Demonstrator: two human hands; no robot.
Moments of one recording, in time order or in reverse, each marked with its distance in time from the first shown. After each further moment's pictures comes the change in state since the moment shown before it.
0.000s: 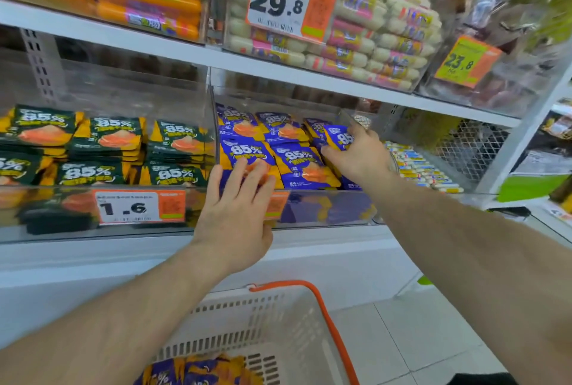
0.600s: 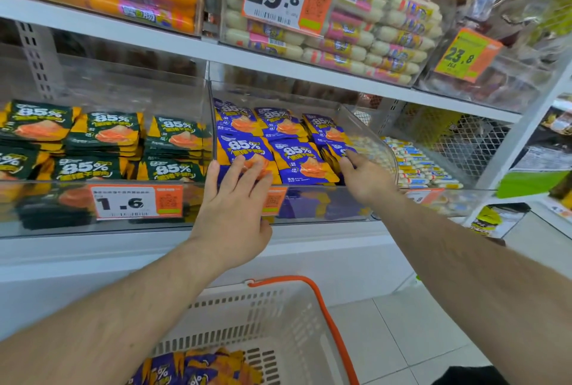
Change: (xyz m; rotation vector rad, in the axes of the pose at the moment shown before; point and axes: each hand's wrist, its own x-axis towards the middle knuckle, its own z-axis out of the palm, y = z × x) left_hand 0.000 0.000 0.001 -0.018 -0.029 -0.022; right_hand -0.013 0.044 0.023 0.000 -0.228 -0.023
